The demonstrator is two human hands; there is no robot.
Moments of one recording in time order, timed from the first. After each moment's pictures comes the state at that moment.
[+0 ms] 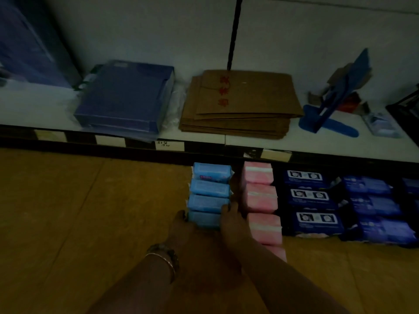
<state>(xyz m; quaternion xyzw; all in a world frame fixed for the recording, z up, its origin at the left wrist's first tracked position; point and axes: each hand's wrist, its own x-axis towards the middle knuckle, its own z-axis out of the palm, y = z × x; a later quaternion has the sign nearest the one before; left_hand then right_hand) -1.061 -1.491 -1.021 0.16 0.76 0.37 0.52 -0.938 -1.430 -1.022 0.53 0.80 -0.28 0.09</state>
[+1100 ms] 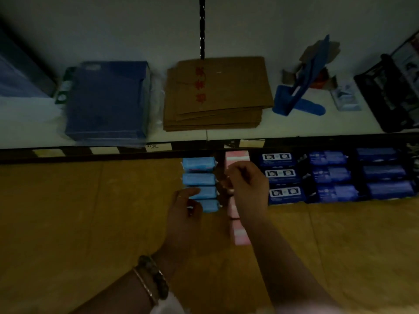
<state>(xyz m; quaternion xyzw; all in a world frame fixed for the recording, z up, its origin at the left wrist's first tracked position) -1.025 -1.501 -0.829 0.33 0.77 0.42 0.36 -0.923 -1.424 -0.789 0.59 0.50 -0.52 -0.35</state>
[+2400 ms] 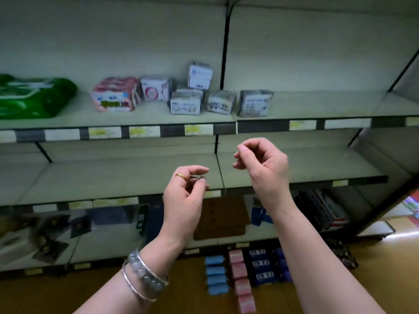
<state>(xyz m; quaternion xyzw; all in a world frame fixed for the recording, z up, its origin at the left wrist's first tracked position) -1.135 -1.551 -0.125 0.46 0.55 0.64 0.28 -1.003 -1.486 -0.089 0.35 0.65 -0.37 -0.57</state>
